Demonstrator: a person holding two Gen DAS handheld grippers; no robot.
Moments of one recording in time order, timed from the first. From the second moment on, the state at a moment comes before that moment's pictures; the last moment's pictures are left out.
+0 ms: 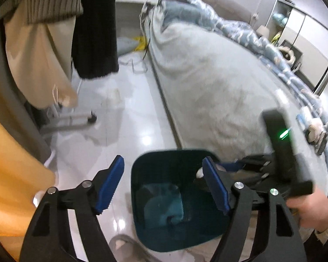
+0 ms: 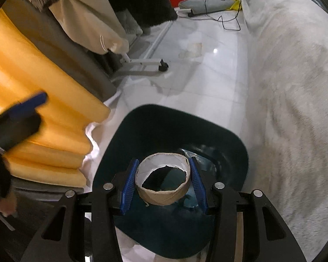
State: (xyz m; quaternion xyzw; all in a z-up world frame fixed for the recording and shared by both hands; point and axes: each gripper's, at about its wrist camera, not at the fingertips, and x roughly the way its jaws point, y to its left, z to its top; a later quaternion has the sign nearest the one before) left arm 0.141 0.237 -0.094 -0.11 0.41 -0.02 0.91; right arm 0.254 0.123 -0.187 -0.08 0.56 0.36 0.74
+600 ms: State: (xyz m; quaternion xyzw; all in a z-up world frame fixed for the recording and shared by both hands) left arm 0.132 0.237 -0.032 -0.08 0.29 0.01 0.95; right arm 0.238 0.135 -0.214 -0.13 0.59 0.36 0.71
